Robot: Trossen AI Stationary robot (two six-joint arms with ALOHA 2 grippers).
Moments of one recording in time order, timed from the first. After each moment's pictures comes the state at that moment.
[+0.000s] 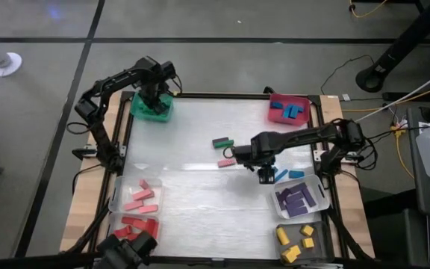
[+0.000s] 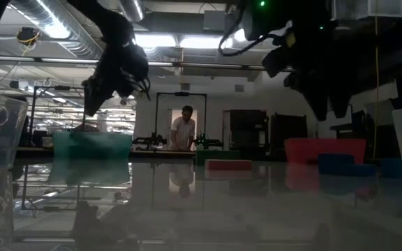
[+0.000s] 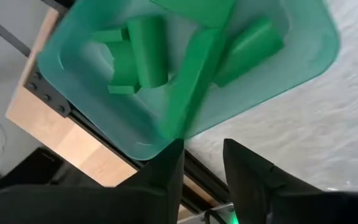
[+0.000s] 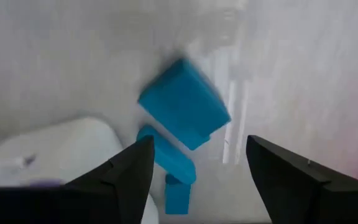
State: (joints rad) left arm 0.90 1.76 1.46 -1.45 -0.26 0.09; right arm 0.07 1.76 1.35 -1.31 0.00 0.09
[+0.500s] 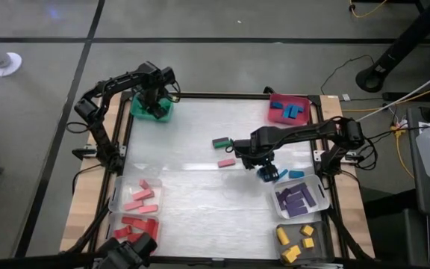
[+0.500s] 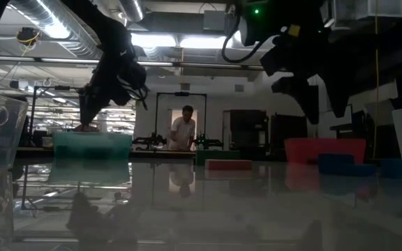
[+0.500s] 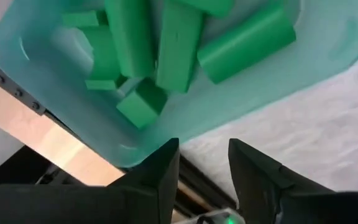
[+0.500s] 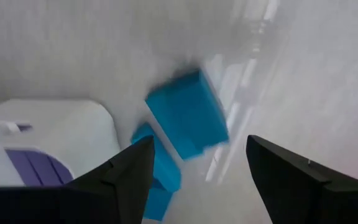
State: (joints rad) left arm 0.91 1.76 1.35 -1.38 -0.25 0.07; right arm 0.01 1.76 1.35 -1.29 -0.09 -0.24
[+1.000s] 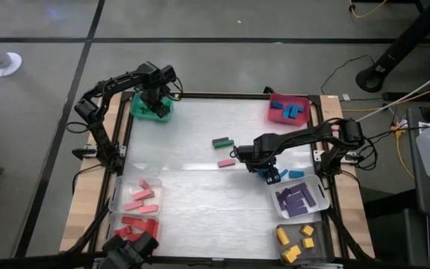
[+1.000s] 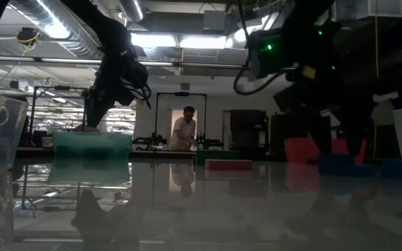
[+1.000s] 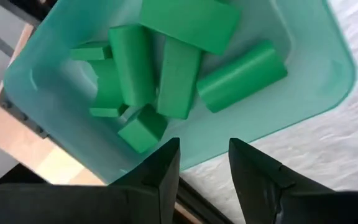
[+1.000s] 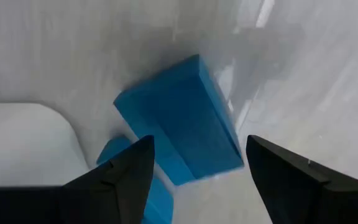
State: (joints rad) left arm 0.90 1.76 1.35 -1.29 -0.24 0.09; right arm 0.01 1.76 1.12 -1.07 -0.06 -0.24
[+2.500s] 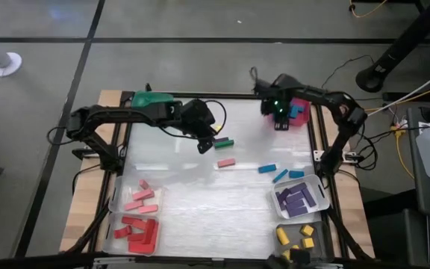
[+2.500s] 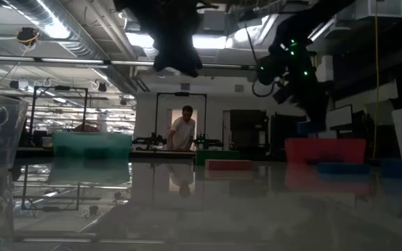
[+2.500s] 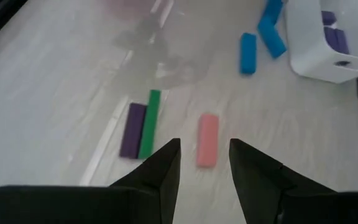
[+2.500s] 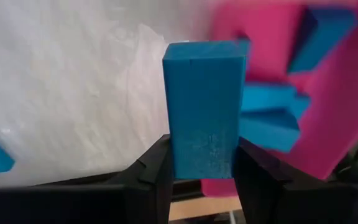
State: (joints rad) left arm 0.21 1.57 1.32 -0.58 0.06 -0.24; right arm -0.66 1.76 1.38 -1.37 0.22 -0.51
